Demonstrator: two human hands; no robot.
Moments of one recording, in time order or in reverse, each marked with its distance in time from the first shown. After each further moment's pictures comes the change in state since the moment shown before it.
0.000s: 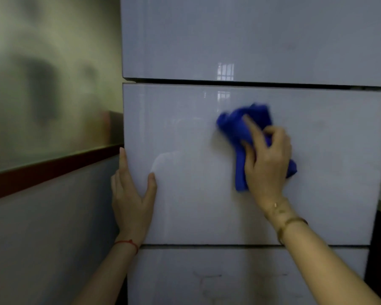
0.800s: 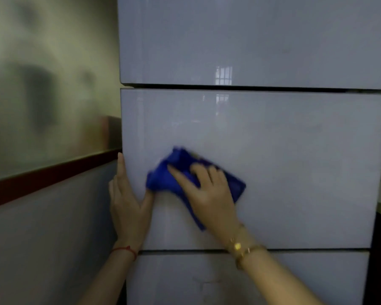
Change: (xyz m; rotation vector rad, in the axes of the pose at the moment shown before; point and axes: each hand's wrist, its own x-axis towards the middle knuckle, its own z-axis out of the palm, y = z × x) left_hand 0.000 -0.005 0.001 -0.001 -0.019 -0.002; right_hand -0.054 -0.076 0.016 0.038 -0.111 -0.401
